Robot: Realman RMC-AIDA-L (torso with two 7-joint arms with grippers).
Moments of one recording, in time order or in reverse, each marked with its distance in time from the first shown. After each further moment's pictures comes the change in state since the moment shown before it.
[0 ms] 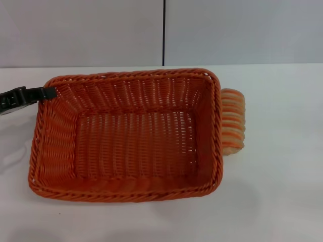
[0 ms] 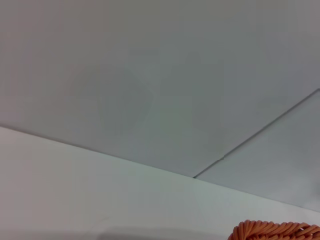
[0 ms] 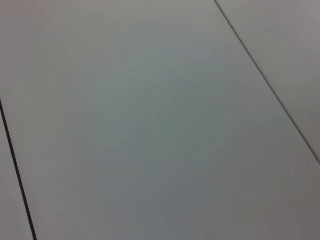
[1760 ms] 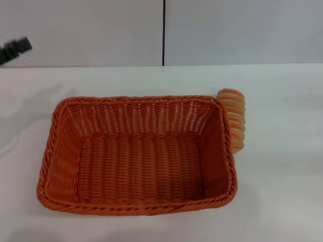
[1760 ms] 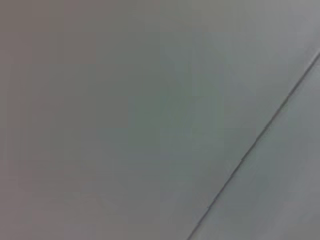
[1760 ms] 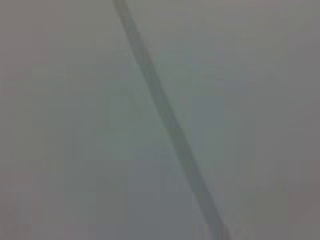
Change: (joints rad) left arm -0.011 0.014 -0.216 -0.131 -0.282 0.154 0.422; right arm 0.009 -0.086 -0.186 -0.296 -0.427 0.071 0.469
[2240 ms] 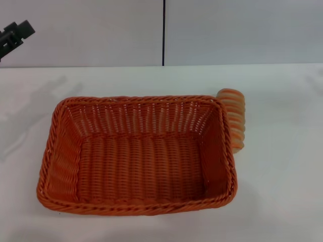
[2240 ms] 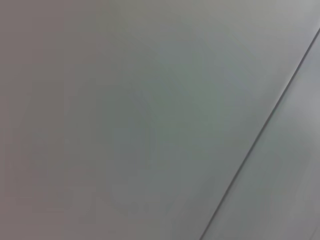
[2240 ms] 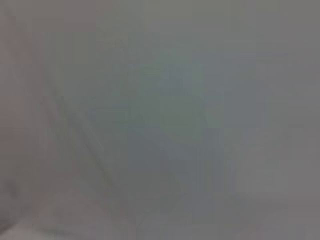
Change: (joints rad) left arm -0.022 -0.002 -0.003 -0.172 -0.136 0.004 0.199; right arm 0.227 -0.111 0.002 -0.368 -0.806 -0.260 0.697
